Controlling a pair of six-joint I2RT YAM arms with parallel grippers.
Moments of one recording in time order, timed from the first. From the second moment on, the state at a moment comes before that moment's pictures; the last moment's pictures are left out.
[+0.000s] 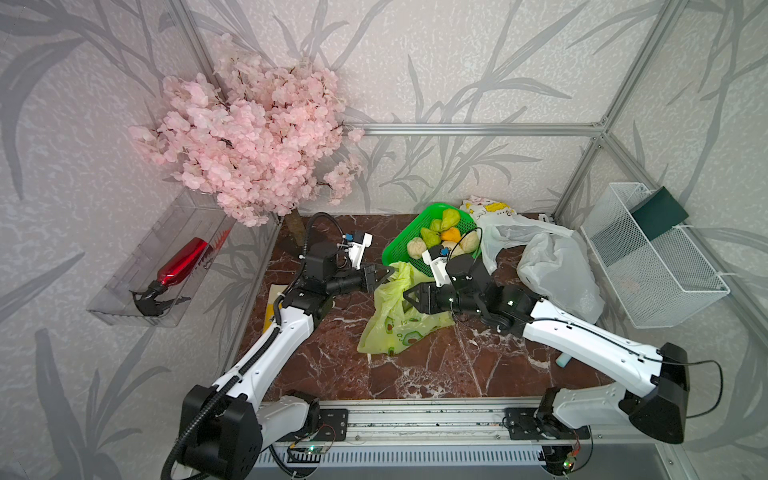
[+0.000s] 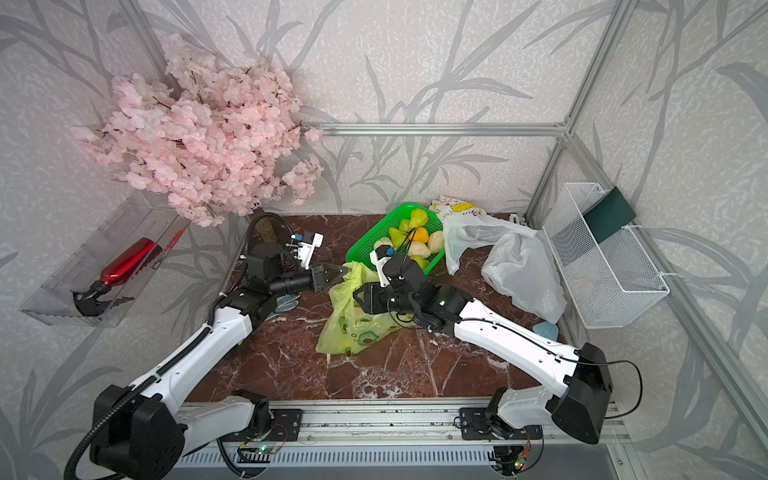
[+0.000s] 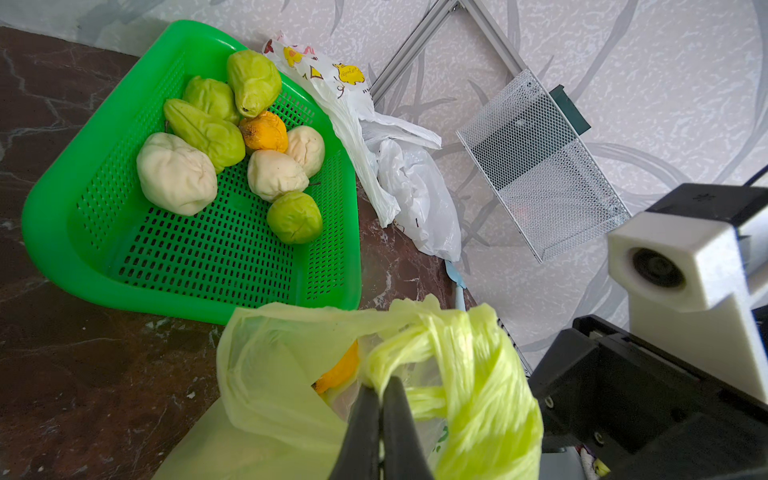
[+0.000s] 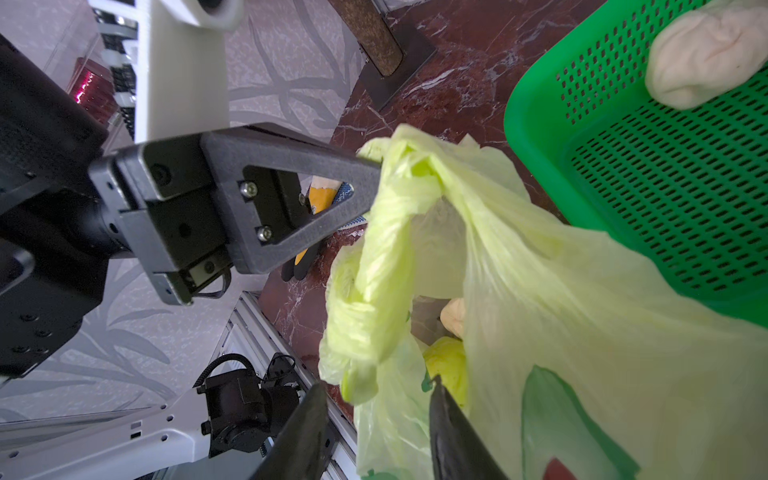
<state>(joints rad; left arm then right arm) -0.27 1.17 0.85 -0.06 0.77 -0.49 0.92 1.35 1.18 -0.39 -0.14 0.71</state>
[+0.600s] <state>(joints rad) -0.26 1.13 0.86 -0.16 0.75 -0.45 0.91 1.35 1.20 -0.41 -0.16 0.76</state>
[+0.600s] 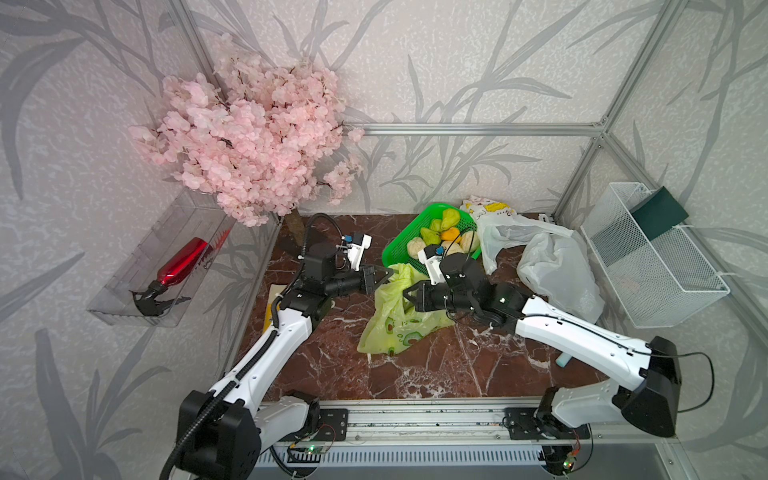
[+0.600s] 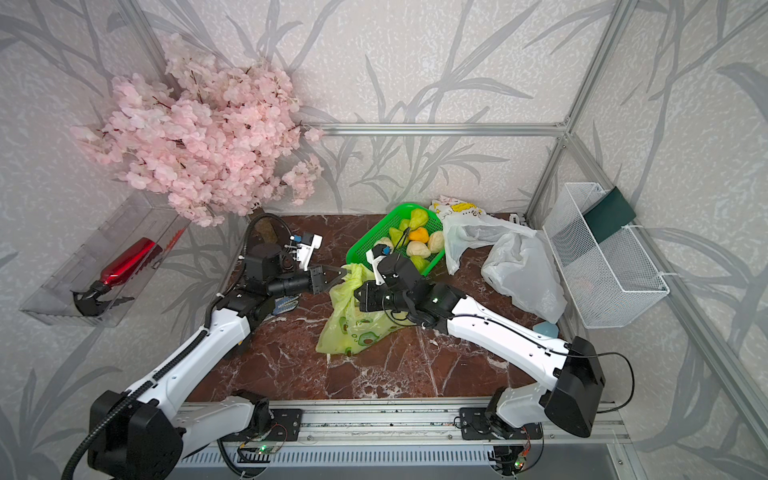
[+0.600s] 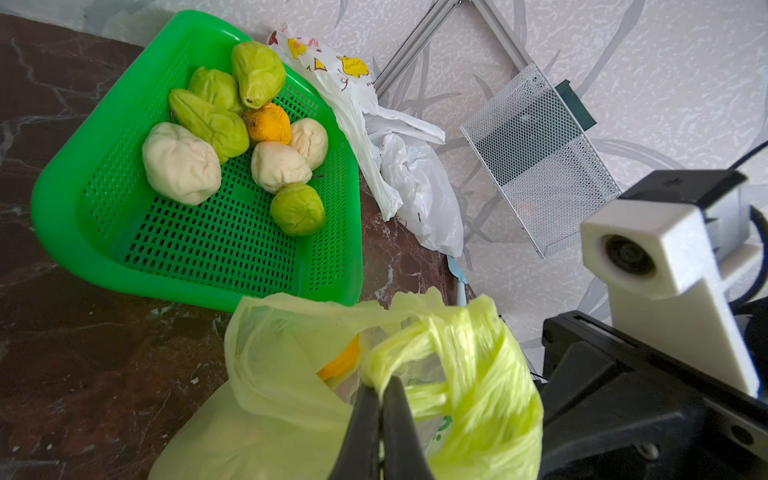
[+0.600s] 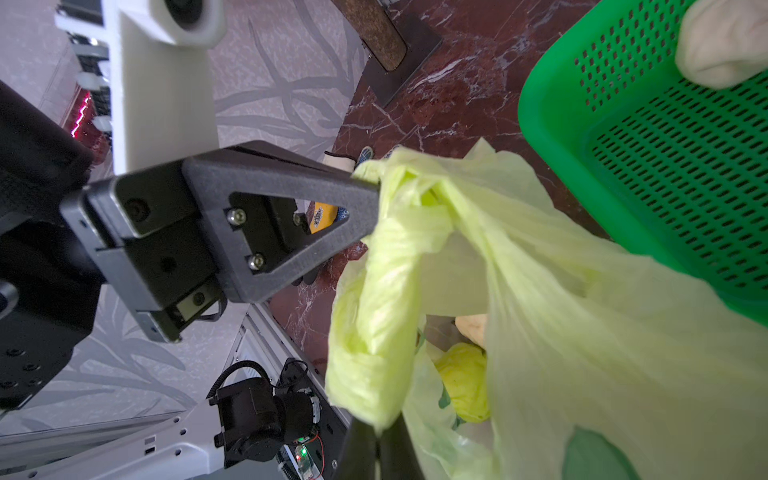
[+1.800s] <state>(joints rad) -0.04 1.03 0.95 -0.68 0.39 -0.18 0.46 1.01 0.77 -0.69 -0.32 0.61</state>
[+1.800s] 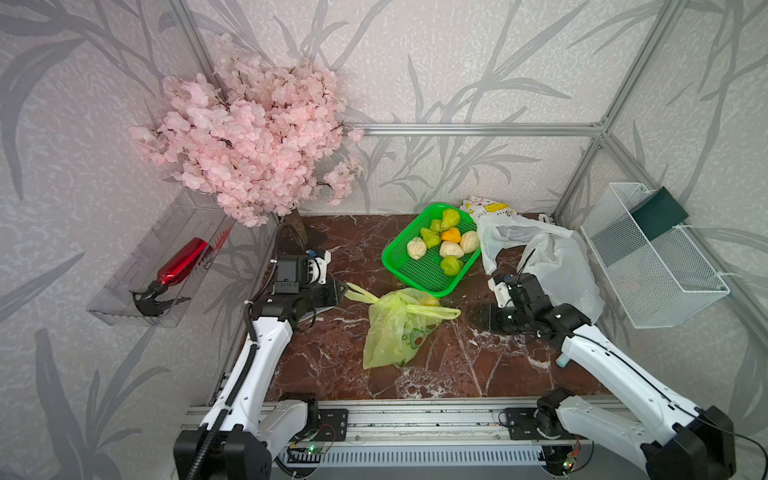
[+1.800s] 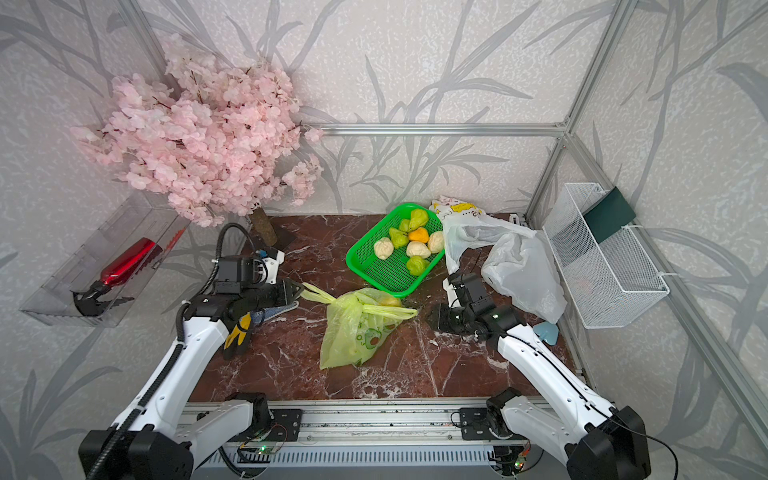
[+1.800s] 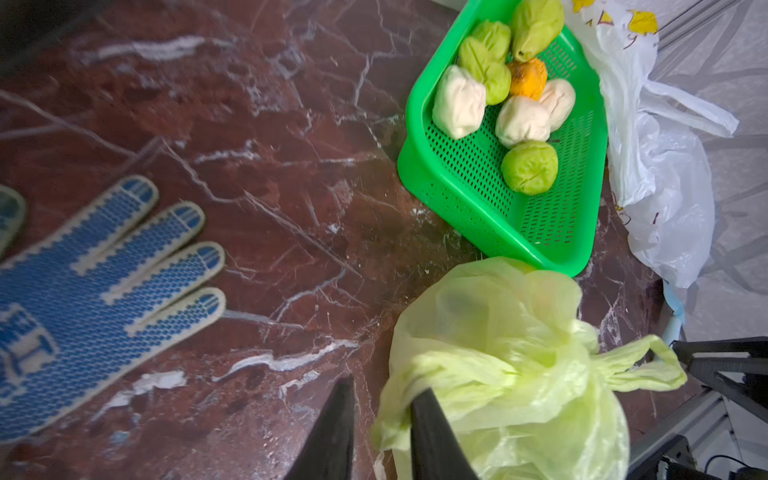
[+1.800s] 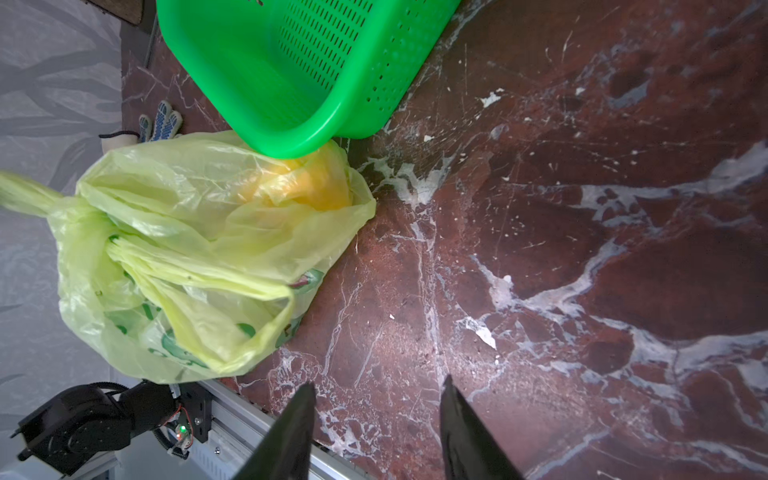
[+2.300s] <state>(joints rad) -0.56 1.28 1.07 -0.84 0.13 0.02 0.77 1.34 0.66 -0.32 -0.36 0.82</state>
